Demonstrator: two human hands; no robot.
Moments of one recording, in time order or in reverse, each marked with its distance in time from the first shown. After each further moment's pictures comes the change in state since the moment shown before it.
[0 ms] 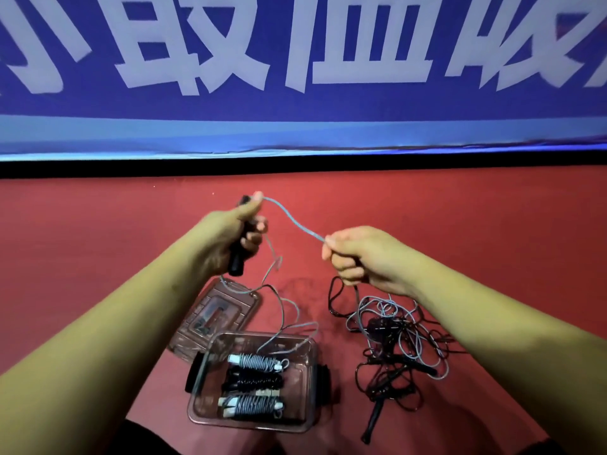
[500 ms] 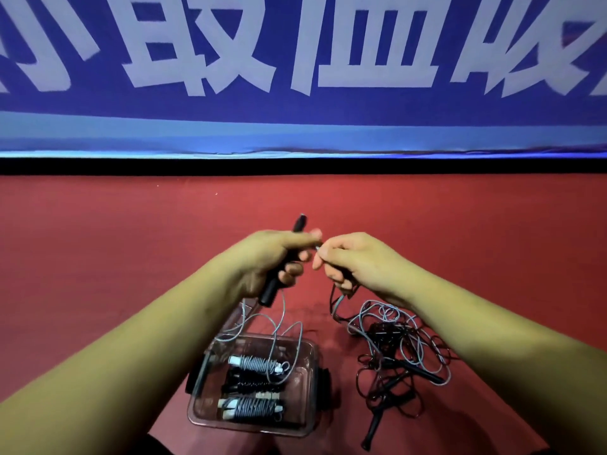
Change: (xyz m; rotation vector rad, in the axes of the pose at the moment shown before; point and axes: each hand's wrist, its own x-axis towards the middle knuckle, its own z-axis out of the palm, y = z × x) left_hand -0.020 -0.018 0.038 0.161 -0.234 -0.130; right_hand -0.001 -0.001 0.018 -0.319 0.109 -0.103
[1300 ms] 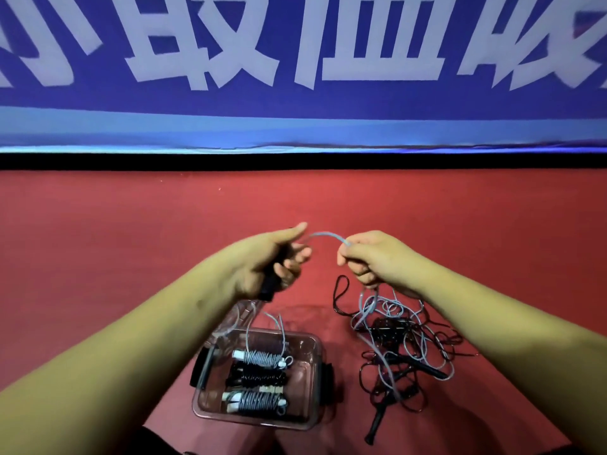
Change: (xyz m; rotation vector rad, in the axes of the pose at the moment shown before) left_hand 0.008 -0.013 -0.020 -0.261 -0.040 -0.177; right_hand 0.003 0.009 -0.015 0.048 0.025 0.187
